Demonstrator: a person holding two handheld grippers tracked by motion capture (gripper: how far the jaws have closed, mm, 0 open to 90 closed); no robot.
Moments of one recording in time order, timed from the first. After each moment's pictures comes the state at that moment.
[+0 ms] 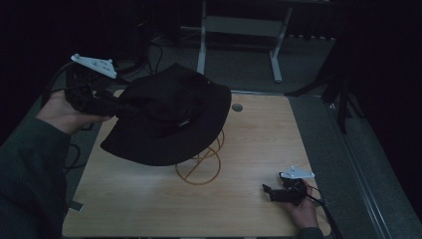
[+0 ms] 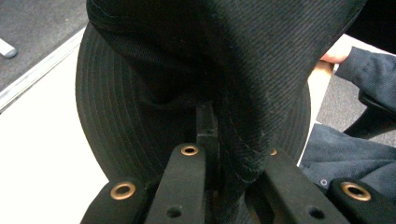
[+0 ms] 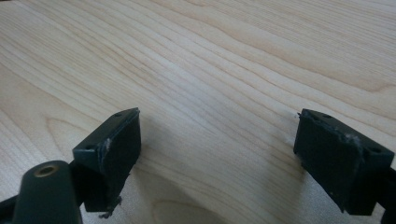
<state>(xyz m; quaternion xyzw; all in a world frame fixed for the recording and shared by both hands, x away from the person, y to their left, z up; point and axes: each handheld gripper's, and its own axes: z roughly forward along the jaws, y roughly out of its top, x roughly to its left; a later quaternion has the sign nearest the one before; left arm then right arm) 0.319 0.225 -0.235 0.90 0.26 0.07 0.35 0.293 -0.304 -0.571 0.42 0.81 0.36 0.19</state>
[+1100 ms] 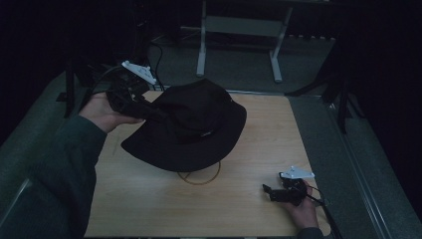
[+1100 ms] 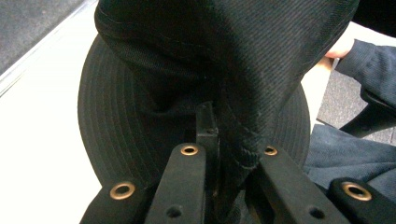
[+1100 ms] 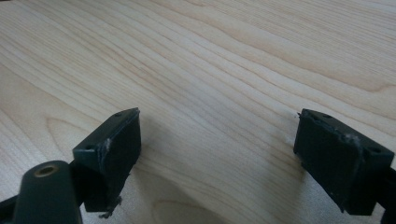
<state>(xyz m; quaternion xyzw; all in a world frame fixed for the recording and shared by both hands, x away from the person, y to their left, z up) 0.342 0.167 -0.257 0.91 0.24 0.05 0.32 0.292 -0.304 -0.571 0.42 0.81 0.36 0.19</state>
